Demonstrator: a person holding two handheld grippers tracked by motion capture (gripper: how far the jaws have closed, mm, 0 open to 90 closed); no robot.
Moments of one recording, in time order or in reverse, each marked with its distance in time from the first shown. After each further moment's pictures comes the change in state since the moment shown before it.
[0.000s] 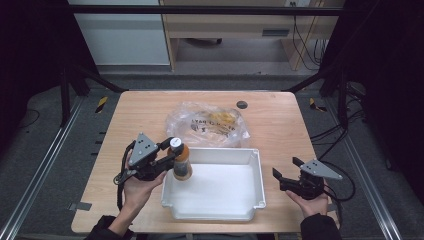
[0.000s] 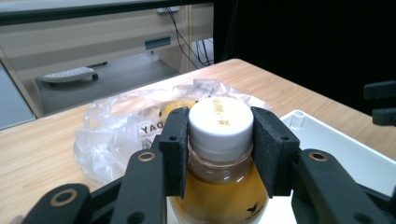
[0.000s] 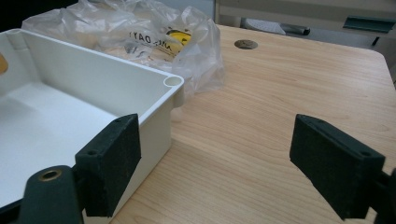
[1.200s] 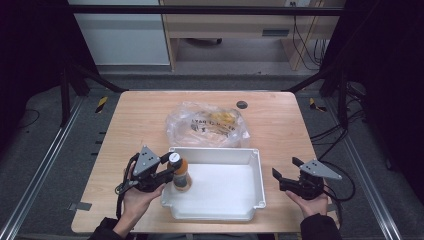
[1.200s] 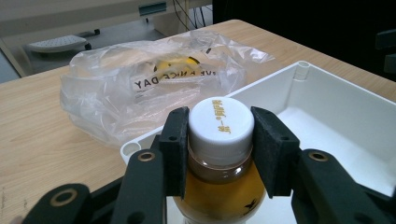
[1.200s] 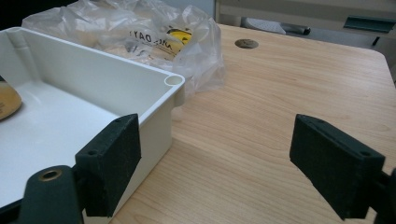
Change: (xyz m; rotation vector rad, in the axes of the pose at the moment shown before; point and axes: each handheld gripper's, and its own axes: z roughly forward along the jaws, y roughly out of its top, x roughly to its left) left arm 0.000 -0.035 0.003 0.111 -0.011 -0.002; right arm 0.000 0.000 0.000 0.002 0.000 -0.005
